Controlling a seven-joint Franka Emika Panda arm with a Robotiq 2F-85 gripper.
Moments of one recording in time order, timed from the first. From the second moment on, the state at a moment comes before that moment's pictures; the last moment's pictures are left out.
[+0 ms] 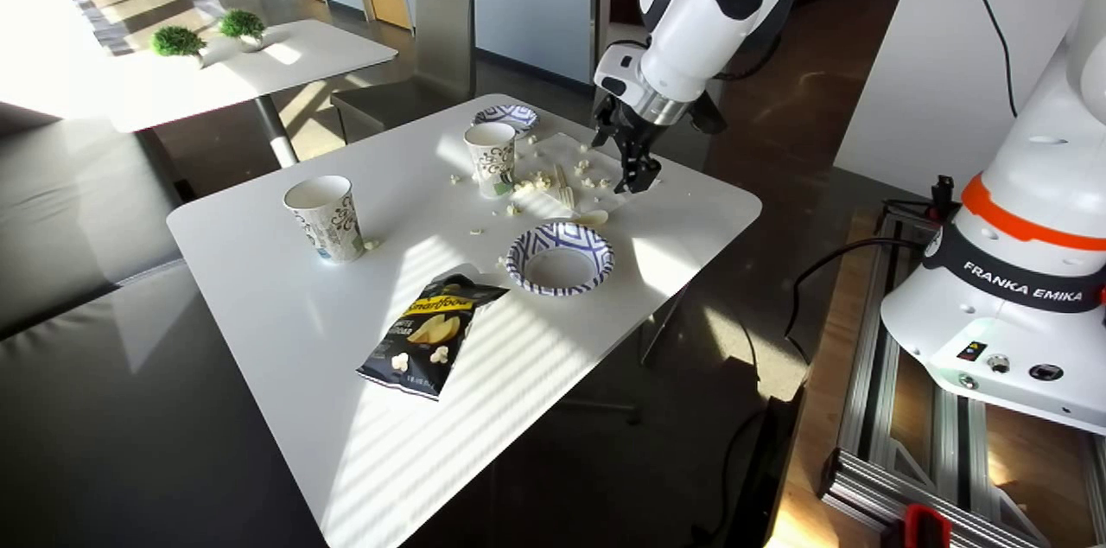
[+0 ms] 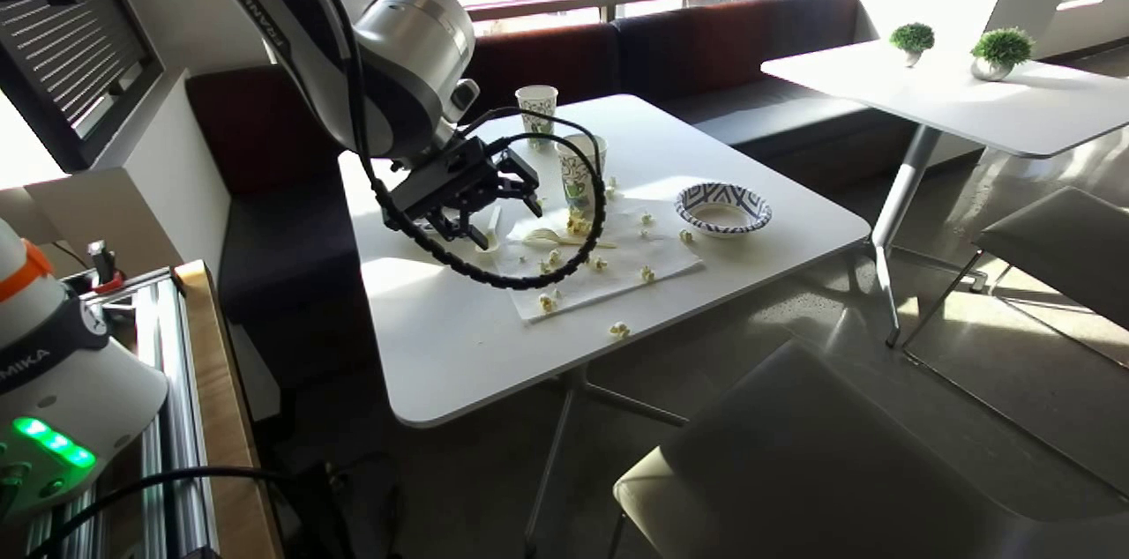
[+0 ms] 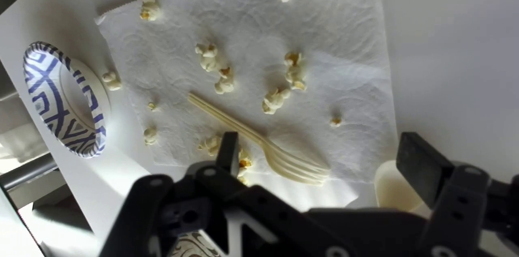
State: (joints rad) arm -0.16 0.23 -0.01 -2.43 -2.42 3.04 1.15
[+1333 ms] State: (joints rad) arm -0.18 0.33 0.00 -2.42 -2.52 2.92 1.13
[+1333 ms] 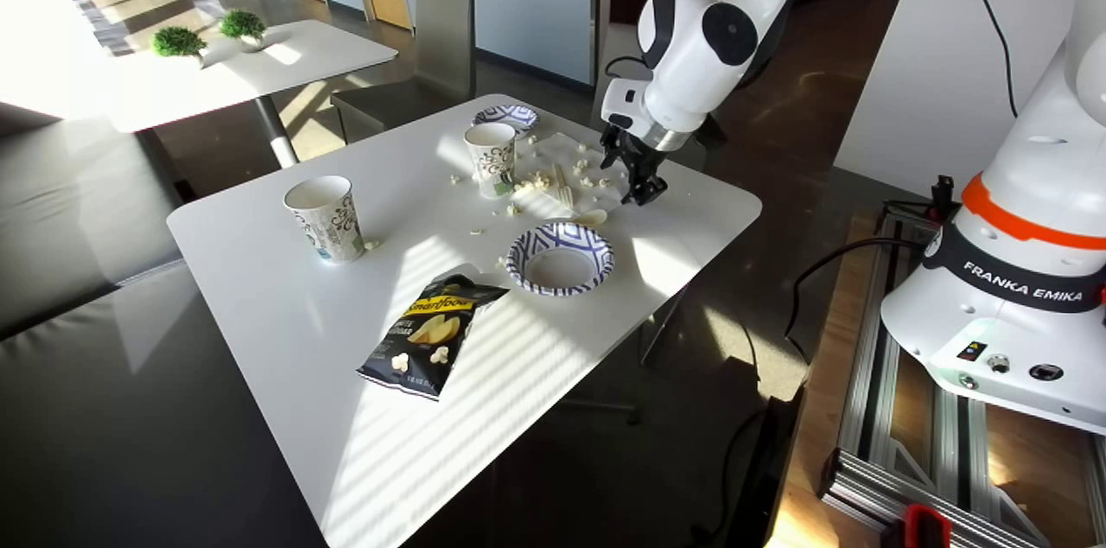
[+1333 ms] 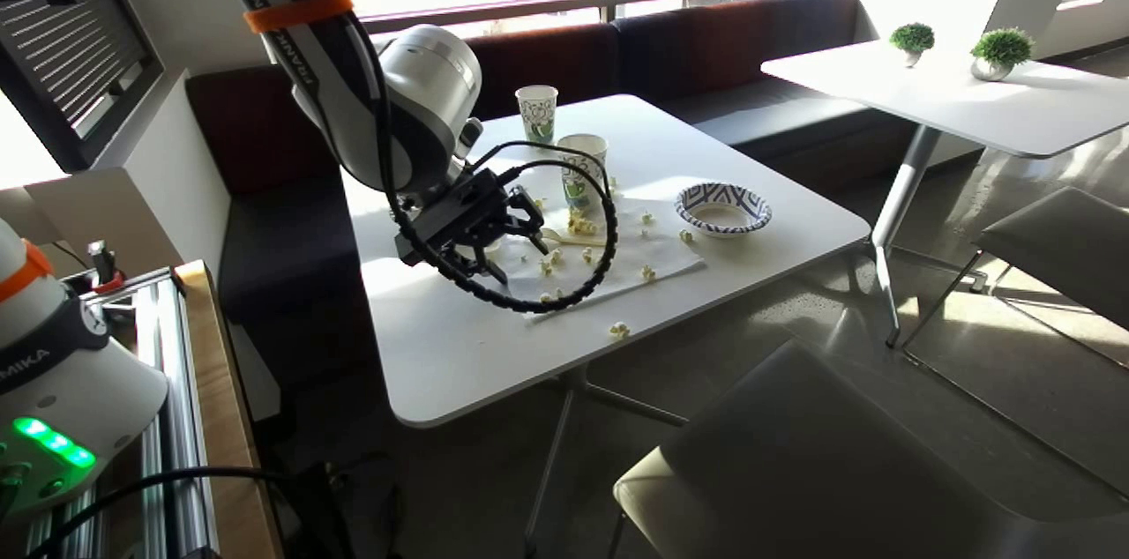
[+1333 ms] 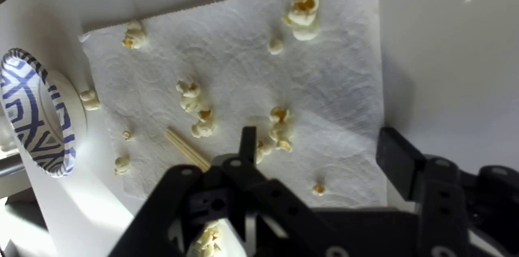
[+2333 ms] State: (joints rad) arm -0.38 0.44 0.24 -2.33 -2.51 2.94 1.11
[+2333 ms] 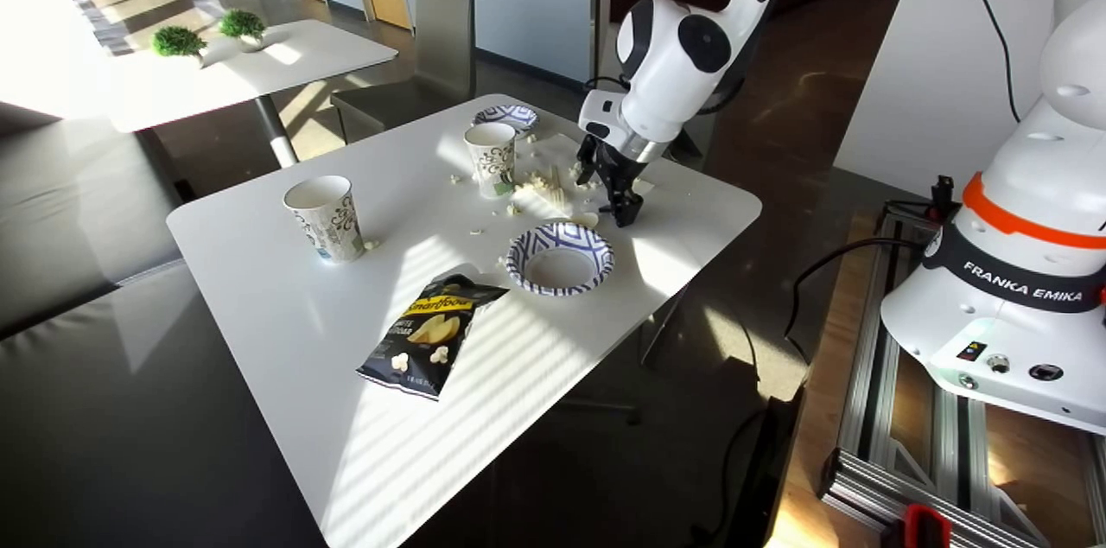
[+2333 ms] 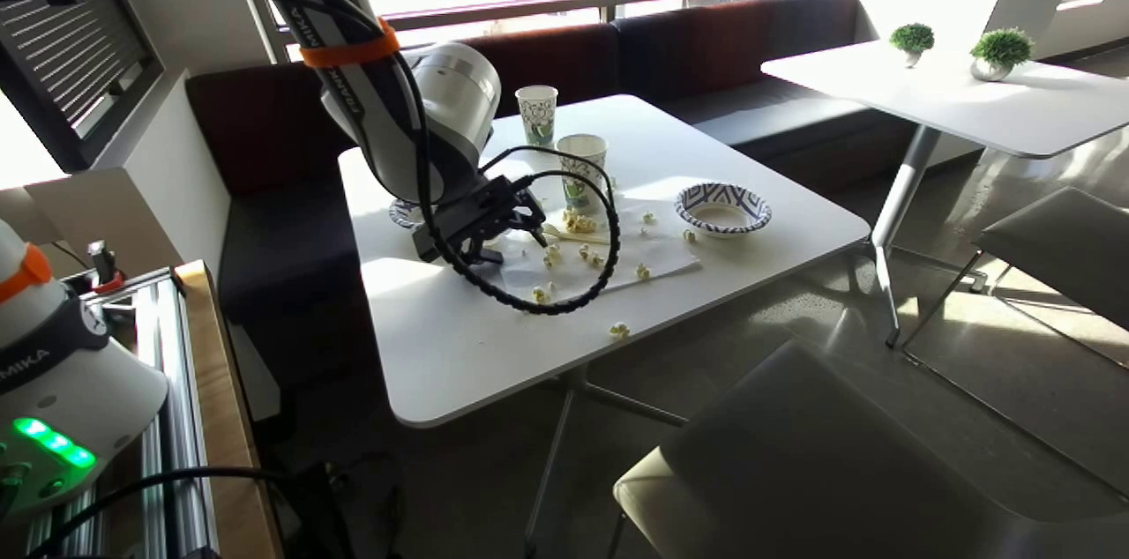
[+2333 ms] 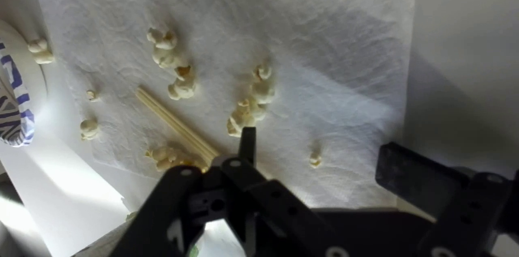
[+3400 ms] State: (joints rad) arm -0.59 0.54 0.38 -2.27 -2.51 3.19 1.09
